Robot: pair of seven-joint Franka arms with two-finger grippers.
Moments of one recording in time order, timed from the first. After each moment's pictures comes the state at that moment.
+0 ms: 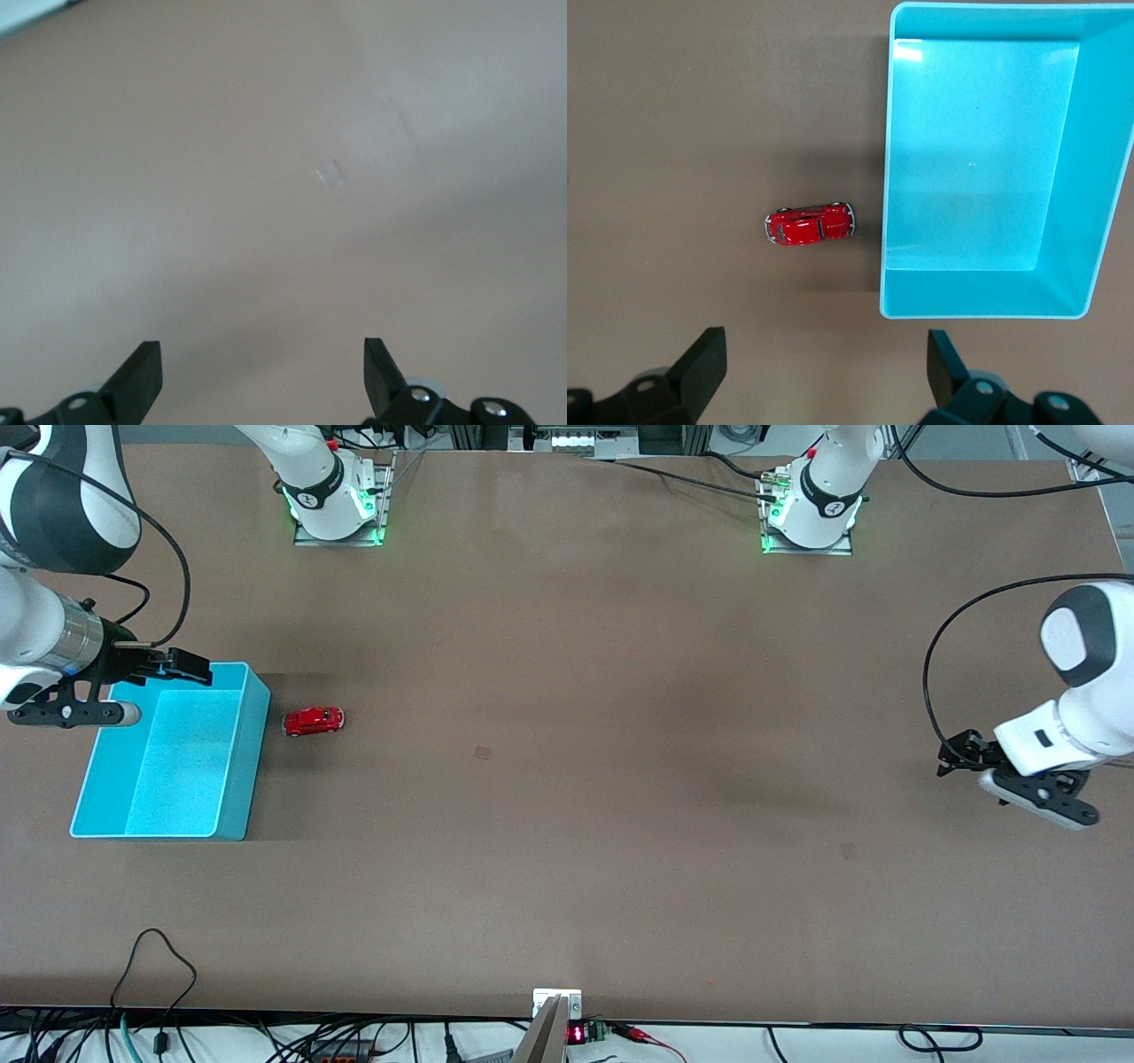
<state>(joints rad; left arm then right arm) 0.37 0.31 -0.27 -1.74 0.06 2.10 0.38 -0.01 0.11 0.00 -1.77 -0.02 1.70 -0.02</state>
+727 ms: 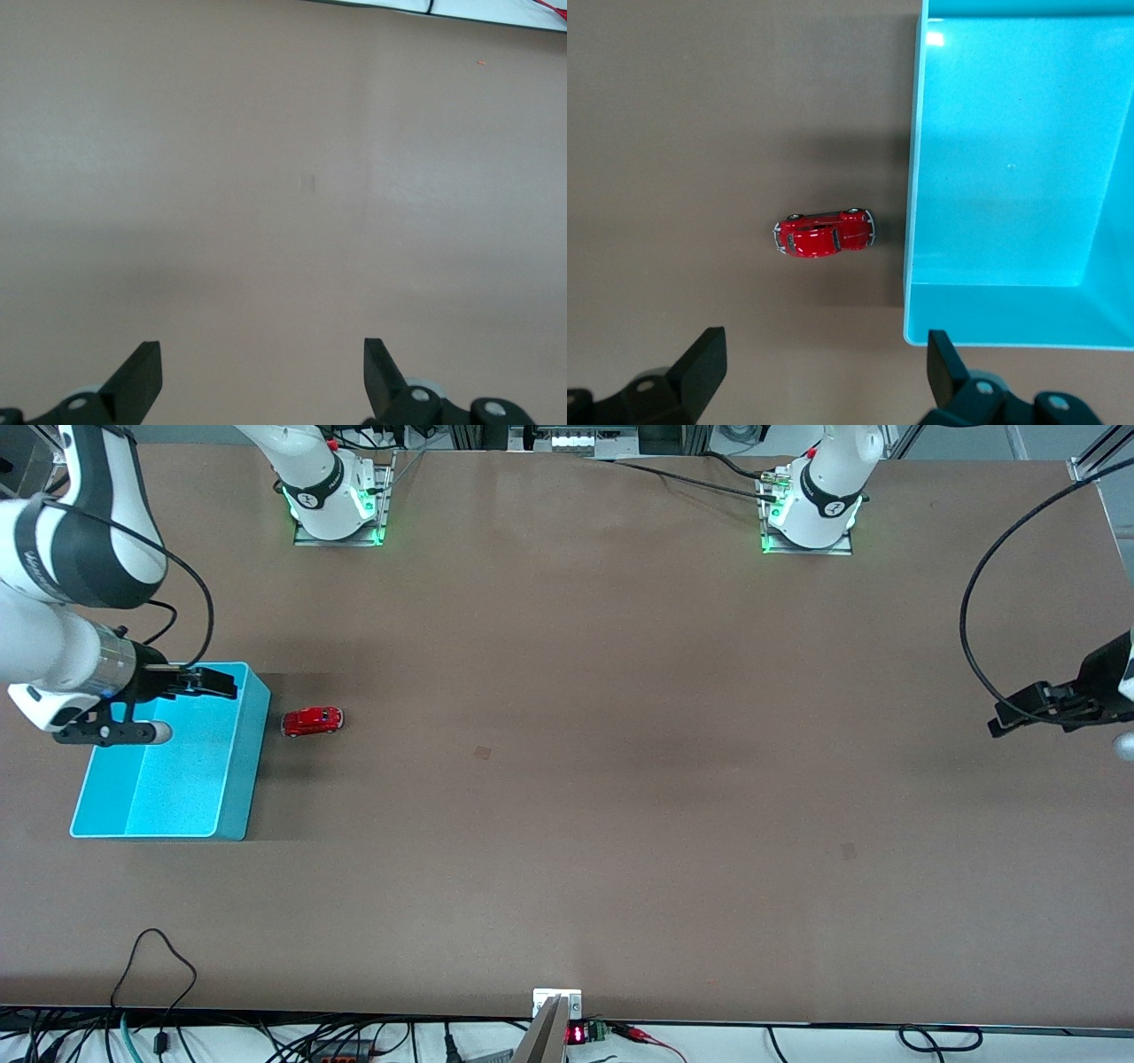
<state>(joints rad) 0.07 0.14 0.01 -1.55 -0.05 1.75 -0.02 -0.01 0.16 0.00 -1.87 0.02 1.82 -0.03</state>
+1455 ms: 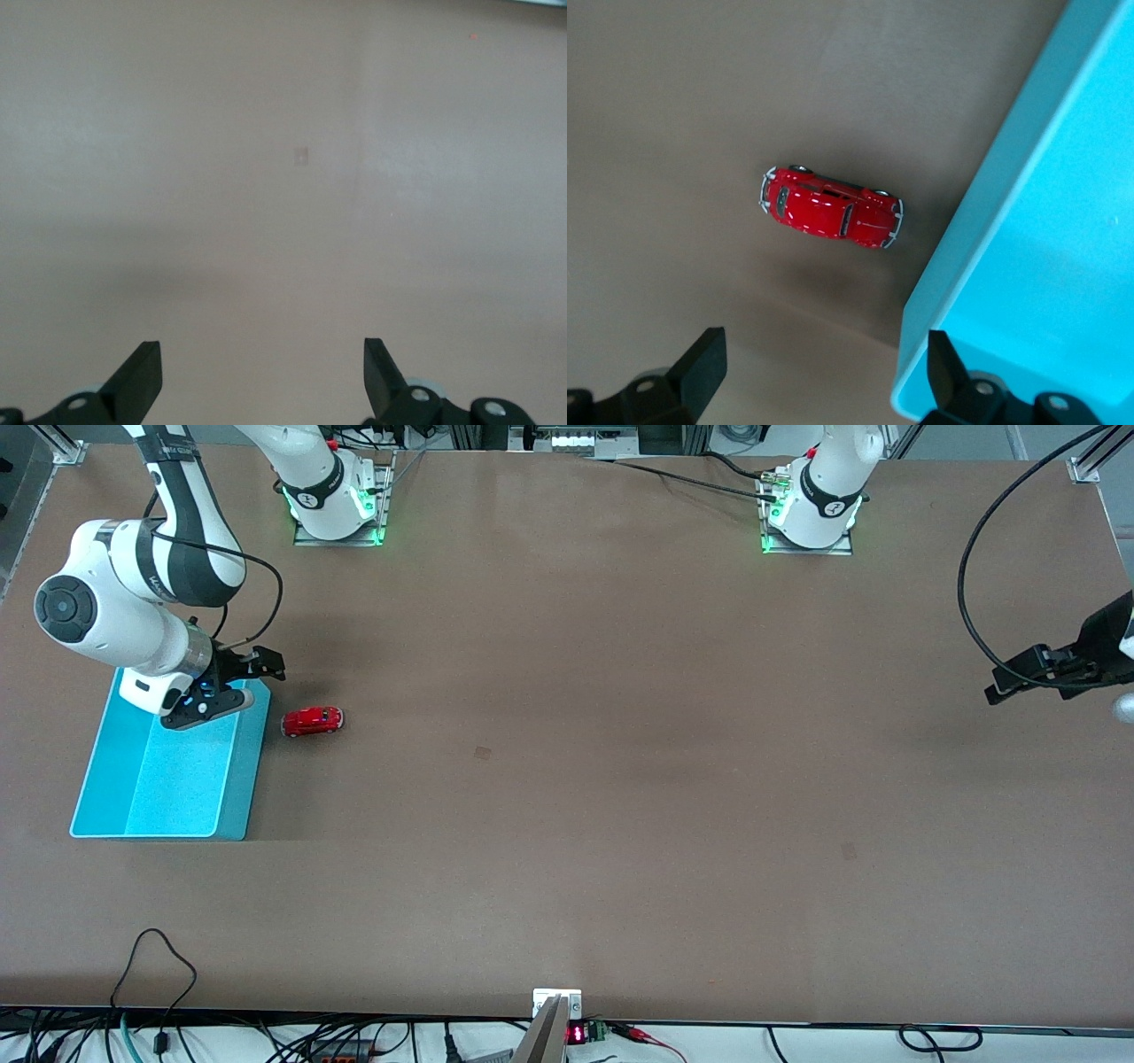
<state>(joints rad) 0.06 0.05 0.02 -1.63 -0.05 1.71 -0.03 -0.02 0.08 0.00 -2.25 0.02 2.16 -0.50</state>
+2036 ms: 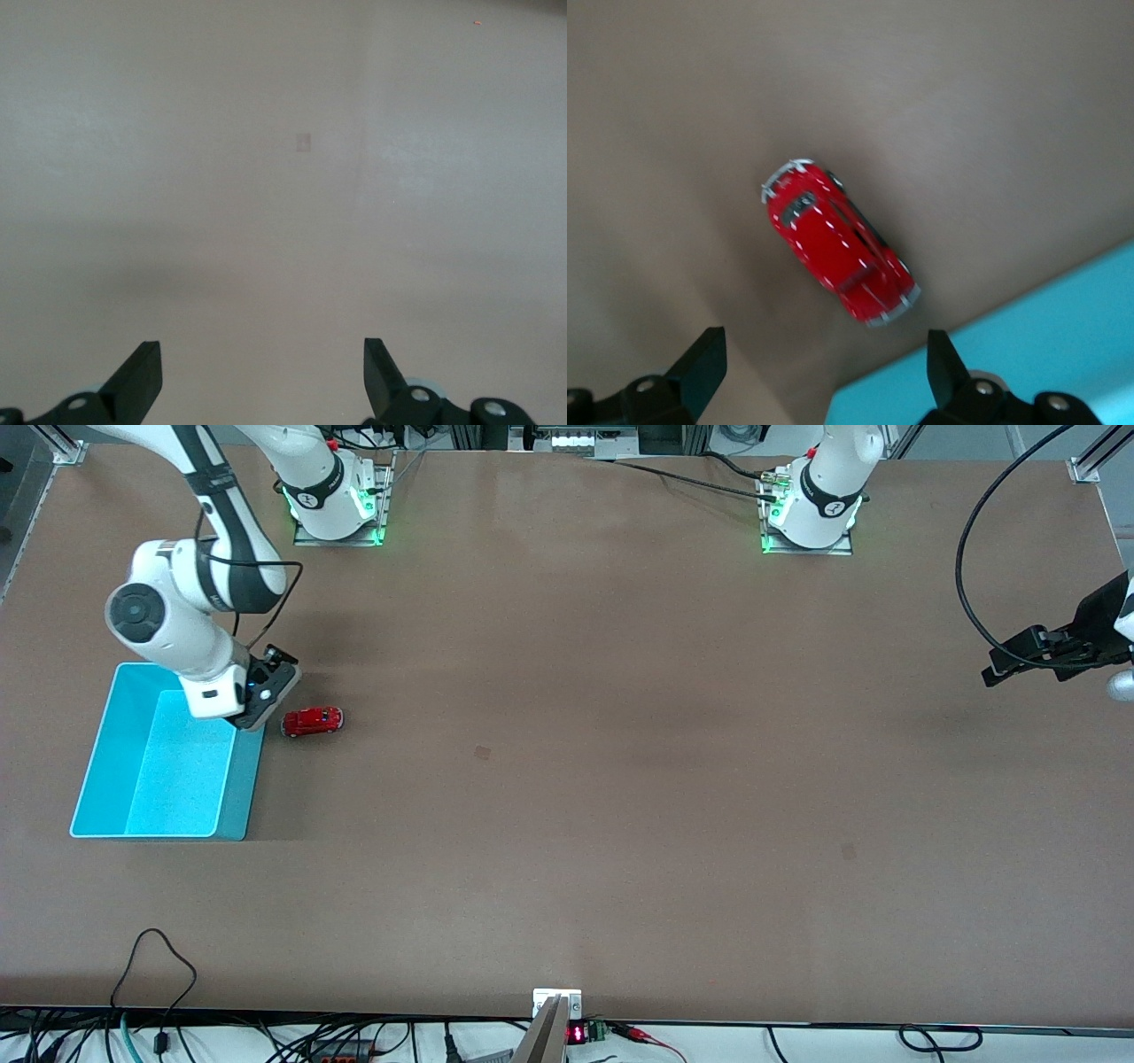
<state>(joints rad) 0.06 0.01 0.02 -1.67 -0.05 1.71 -0.03 -0.02 0.15 0.06 -2.42 -0.11 2.52 -0.95</state>
